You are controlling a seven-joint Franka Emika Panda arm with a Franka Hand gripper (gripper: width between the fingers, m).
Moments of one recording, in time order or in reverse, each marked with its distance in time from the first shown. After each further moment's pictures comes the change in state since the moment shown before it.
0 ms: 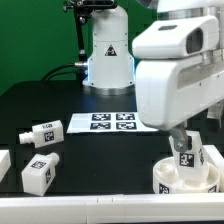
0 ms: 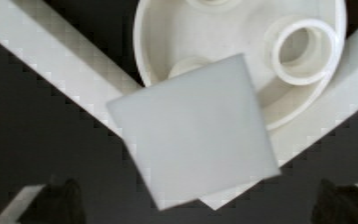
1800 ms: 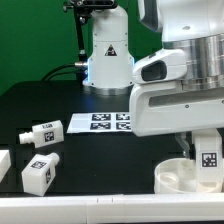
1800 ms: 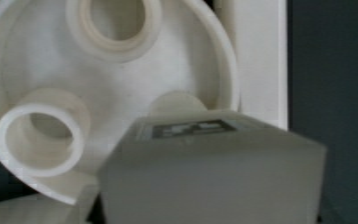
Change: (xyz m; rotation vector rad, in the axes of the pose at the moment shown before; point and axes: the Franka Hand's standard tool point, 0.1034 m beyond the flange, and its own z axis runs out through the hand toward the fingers) arm 0.004 -0.019 0.031 0.056 0.028 1.043
